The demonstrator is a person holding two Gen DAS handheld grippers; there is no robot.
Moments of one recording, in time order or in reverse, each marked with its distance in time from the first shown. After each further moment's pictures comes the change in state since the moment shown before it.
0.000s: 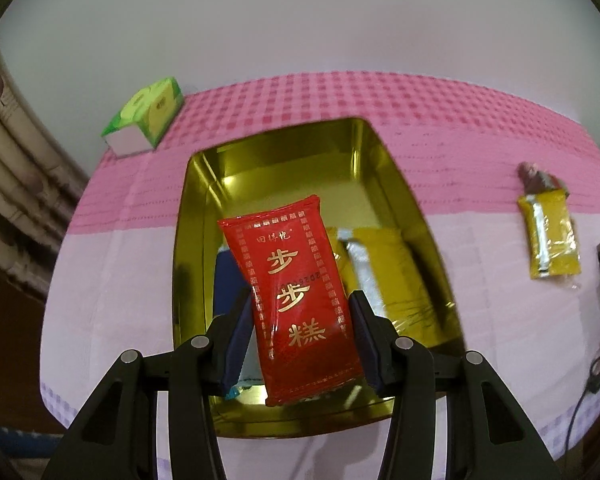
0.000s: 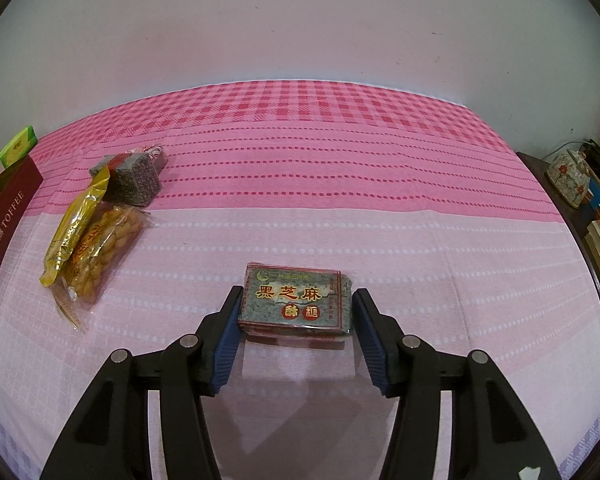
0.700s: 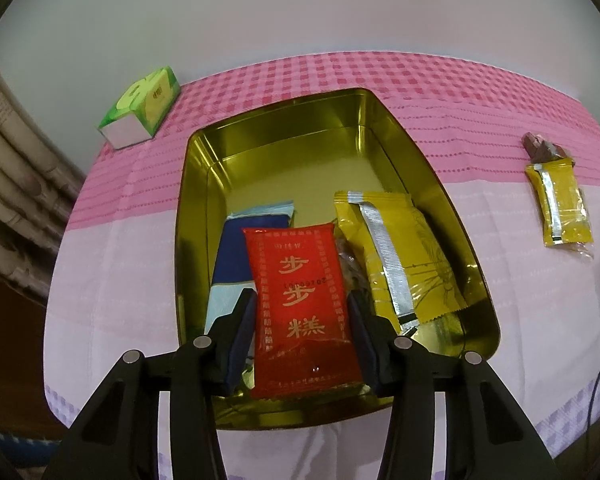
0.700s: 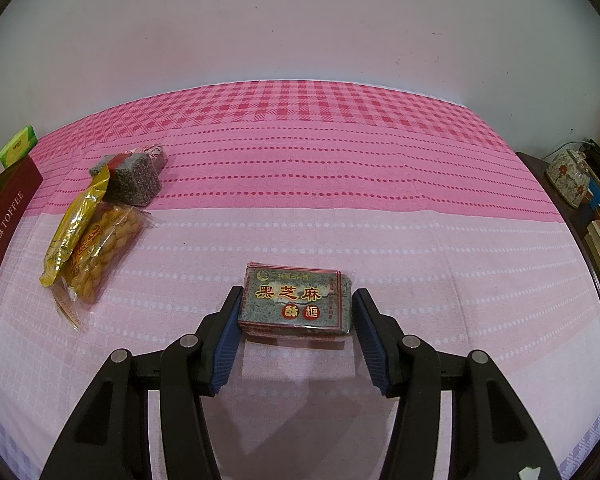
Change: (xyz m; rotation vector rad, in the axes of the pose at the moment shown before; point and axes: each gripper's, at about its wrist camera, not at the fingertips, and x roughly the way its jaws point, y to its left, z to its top) left arm 0.005 0.002 -0.014 0.048 0.019 0.025; right arm -0.001 0.000 0.000 0.001 0.000 0.002
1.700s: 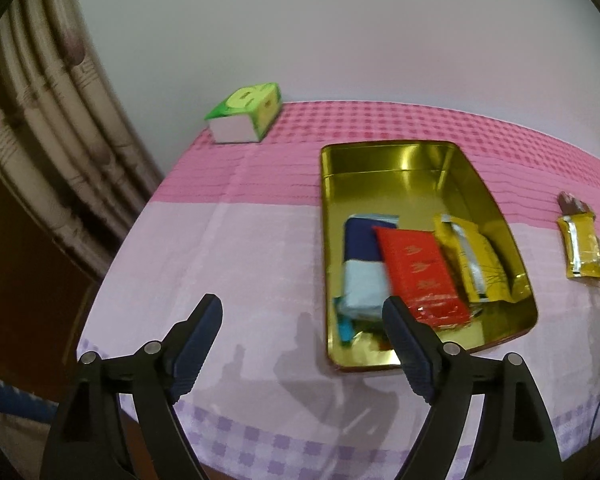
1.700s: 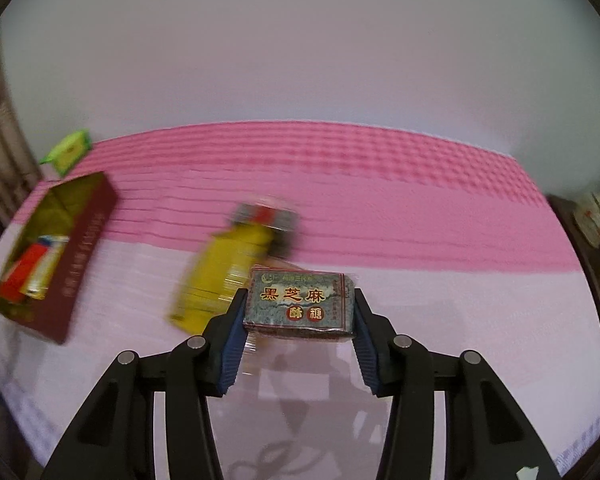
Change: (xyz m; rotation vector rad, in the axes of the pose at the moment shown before) left arm -0.056 0.073 -0.048 -0.198 -0.148 0.135; right arm -0.059 0.107 0.043 -0.086 -0.044 0.125
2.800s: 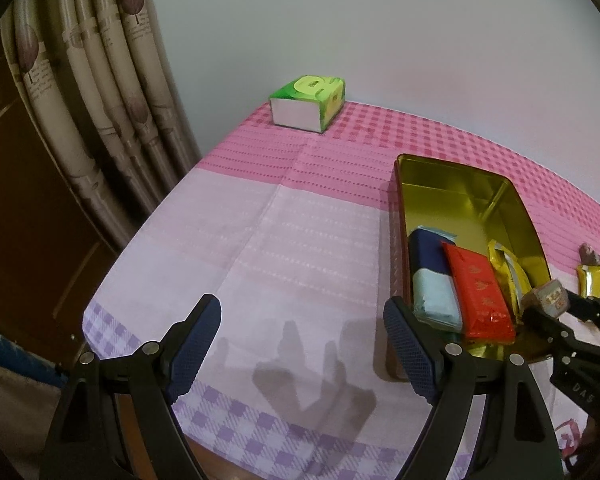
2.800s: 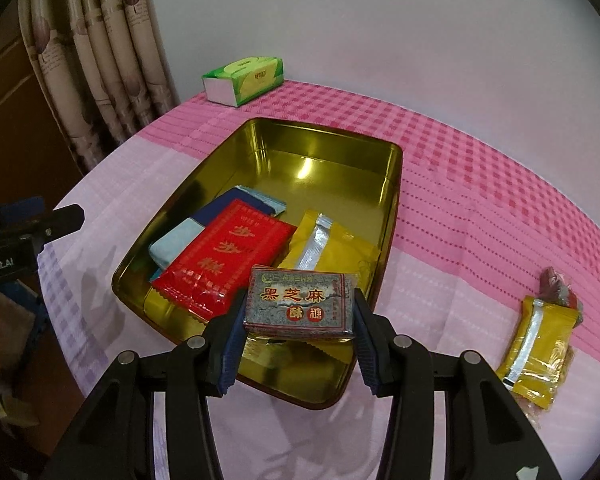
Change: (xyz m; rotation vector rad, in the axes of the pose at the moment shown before) left arm 0.004 0.058 -0.010 -0.195 0.012 0.017; right arm 0.027 0.255 0.006 -0.336 0.101 0.293
